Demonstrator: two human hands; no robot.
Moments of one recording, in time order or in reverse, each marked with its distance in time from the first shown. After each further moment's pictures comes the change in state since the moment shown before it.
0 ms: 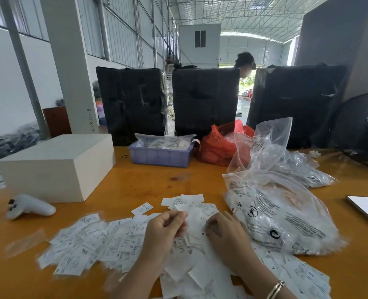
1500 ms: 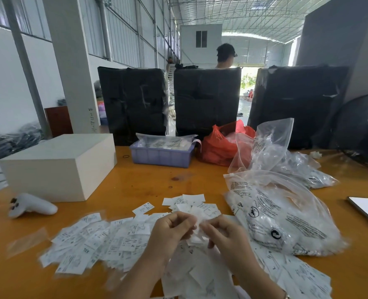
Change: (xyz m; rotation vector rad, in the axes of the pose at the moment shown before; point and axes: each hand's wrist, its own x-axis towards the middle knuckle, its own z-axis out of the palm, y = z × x) left_hand -0.011 0.013 0.003 0.029 -0.160 -0.024; right_hand -0.023 -0.032 -0.019 0.796 0.033 0.077
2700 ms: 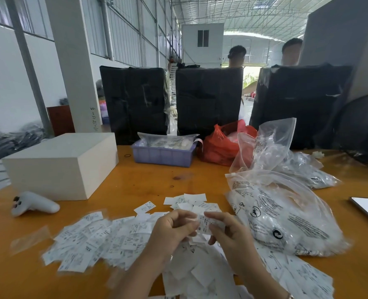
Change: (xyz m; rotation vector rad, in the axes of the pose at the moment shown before) left_hand 0.001 0.002 -0.004 0.129 -0.026 -0.021; right_hand -0.002 0.002 -0.006 -0.057 -0.017 -0.114
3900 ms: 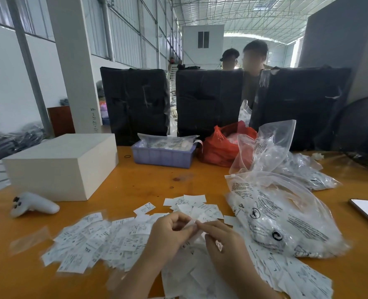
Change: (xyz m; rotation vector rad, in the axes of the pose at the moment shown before) left_hand 0.001 -0.003 -0.002 0.210 0.016 0.149; right_hand -0.003 0.019 0.013 -0.410 -0.001 -0.232
